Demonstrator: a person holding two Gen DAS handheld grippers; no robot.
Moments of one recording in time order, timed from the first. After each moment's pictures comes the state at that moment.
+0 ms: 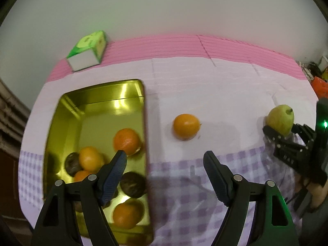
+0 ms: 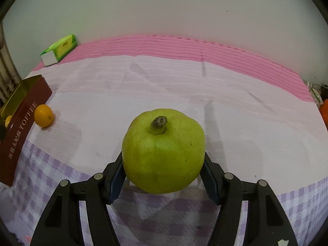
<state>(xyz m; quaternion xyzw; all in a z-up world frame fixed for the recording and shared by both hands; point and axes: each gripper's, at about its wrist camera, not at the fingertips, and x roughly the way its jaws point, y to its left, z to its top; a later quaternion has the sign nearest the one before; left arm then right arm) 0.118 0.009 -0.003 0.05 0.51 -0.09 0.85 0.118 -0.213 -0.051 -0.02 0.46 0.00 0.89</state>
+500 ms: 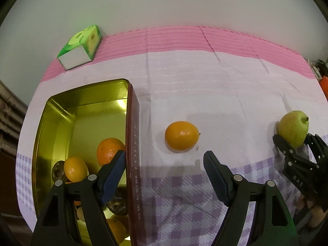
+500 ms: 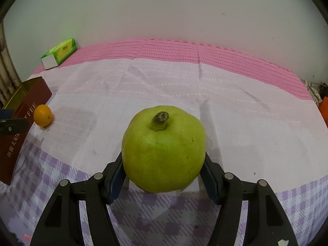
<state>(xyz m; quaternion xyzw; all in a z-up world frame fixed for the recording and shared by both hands) 0.145 -0.004 -0.027 0.07 0.52 -0.07 0.85 0.112 -0.216 -0.055 -0.01 0.45 0.00 0.90</state>
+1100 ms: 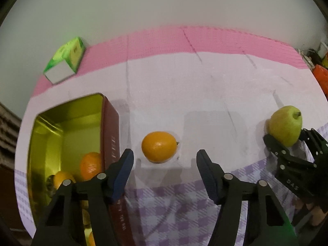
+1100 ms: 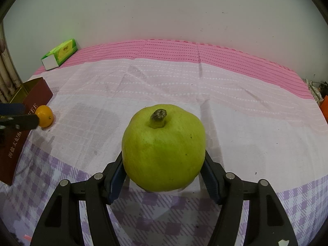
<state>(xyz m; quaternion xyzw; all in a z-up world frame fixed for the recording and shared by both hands) 0.153 -0.031 -0.029 0.09 0.52 -0.11 0.84 0.108 -0.222 -0.055 -0.01 0.44 0.00 0.90</state>
